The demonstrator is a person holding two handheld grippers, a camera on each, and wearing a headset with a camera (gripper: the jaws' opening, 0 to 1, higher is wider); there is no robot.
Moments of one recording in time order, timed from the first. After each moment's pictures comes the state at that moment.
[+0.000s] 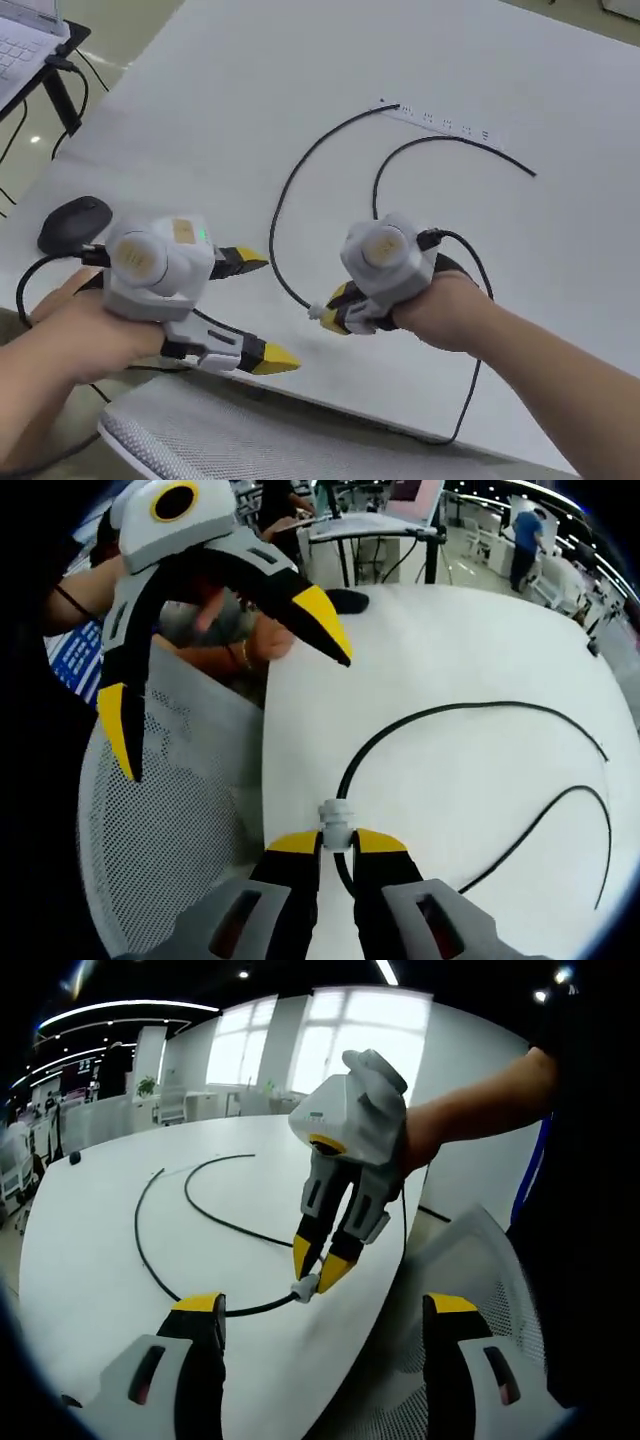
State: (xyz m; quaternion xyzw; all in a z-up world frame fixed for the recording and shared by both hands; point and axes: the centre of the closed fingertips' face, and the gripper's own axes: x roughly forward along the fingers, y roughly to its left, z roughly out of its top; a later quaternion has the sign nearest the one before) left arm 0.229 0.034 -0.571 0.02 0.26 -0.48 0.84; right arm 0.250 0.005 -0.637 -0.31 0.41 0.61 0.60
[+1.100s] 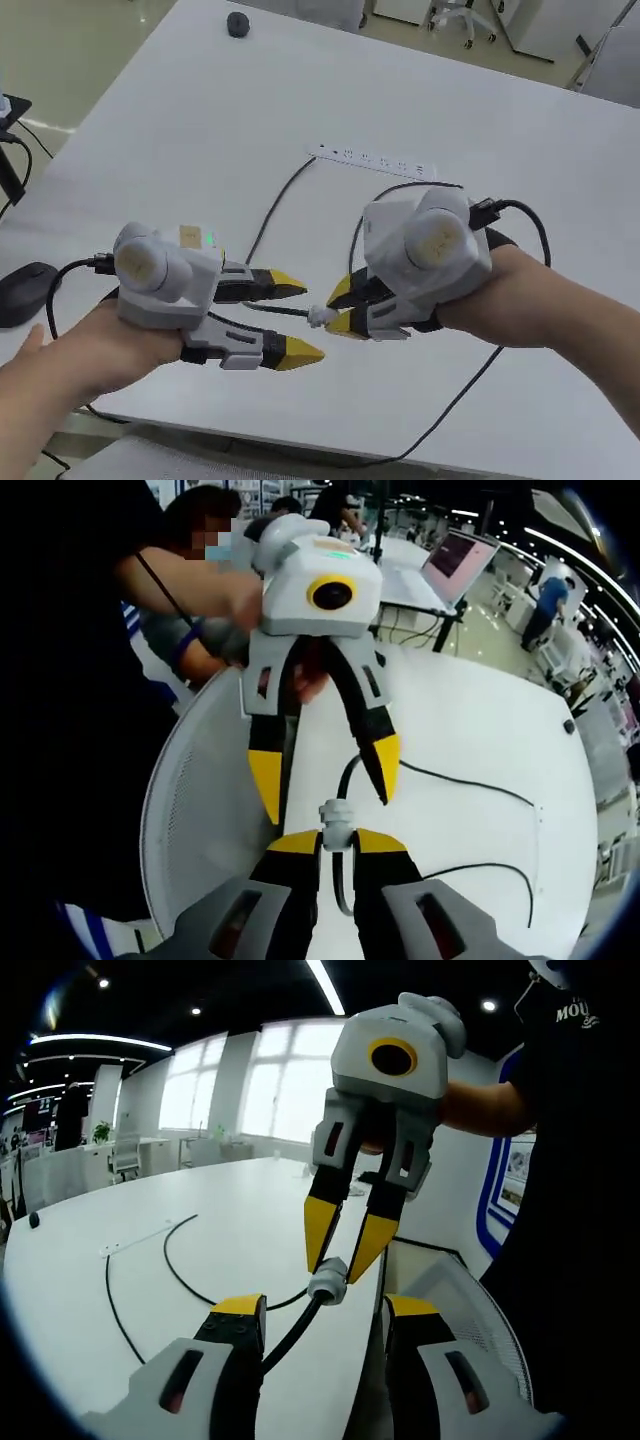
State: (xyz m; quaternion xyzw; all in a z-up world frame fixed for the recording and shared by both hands) left arm 0.239 -0.025 -0.510 0.01 0.16 -0.58 0.80; right arm 0.236 -0.024 -0.511 -0.39 0.32 0.64 0.58
